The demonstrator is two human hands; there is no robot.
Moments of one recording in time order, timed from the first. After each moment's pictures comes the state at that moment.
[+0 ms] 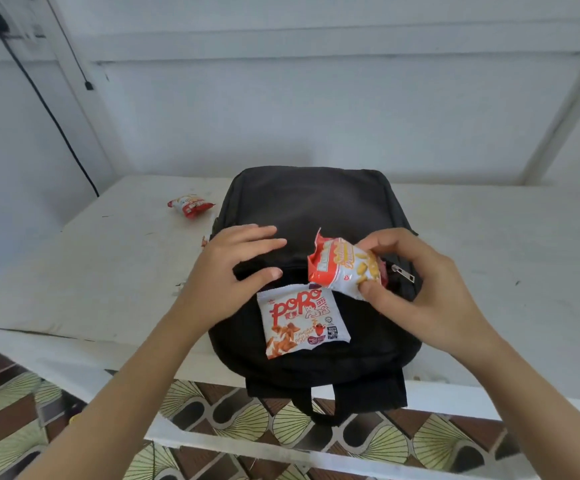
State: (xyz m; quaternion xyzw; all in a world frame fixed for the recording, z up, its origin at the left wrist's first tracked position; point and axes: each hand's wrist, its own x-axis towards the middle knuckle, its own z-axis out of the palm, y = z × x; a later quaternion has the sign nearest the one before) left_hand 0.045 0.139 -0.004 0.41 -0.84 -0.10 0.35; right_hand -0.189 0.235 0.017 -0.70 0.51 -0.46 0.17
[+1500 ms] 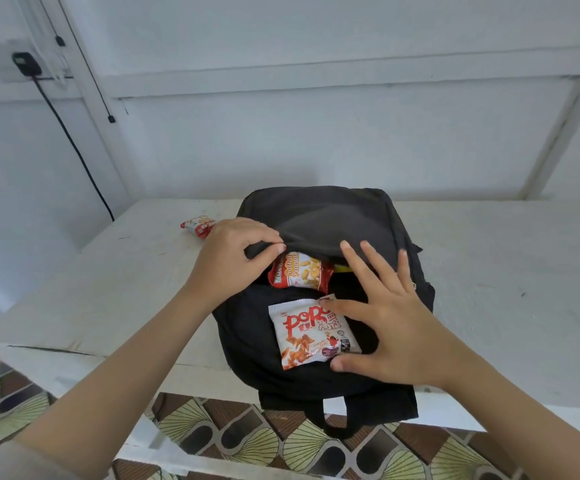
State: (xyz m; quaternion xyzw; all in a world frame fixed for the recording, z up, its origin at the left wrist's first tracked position) left_hand 0.048 0.106 0.021 0.36 -0.85 -0.01 0.38; right_hand -0.174 0.226 -0.015 -0.82 0.53 -0.19 -0.05
